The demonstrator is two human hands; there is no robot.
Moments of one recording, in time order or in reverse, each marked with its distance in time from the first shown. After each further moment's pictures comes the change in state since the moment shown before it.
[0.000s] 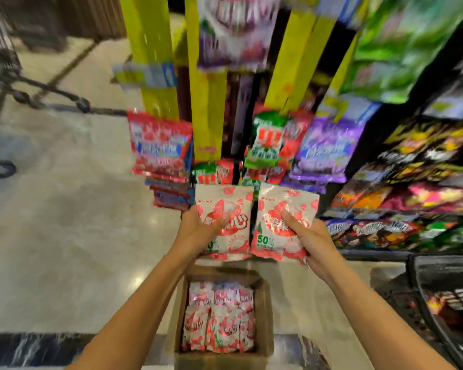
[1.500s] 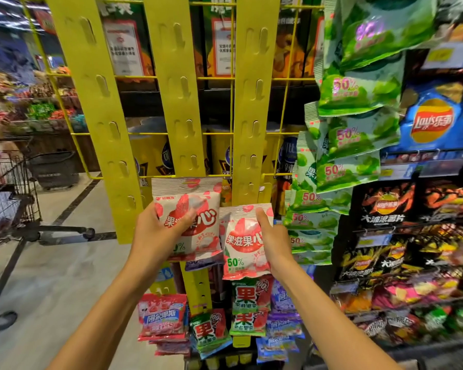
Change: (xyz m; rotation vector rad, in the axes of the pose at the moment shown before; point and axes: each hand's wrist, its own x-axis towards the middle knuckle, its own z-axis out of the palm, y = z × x) left_hand 0.034 0.338 -0.026 0.112 0.136 0.484; right_hand 0.013 -0.298 0.080 -0.182 0.248 -0.258
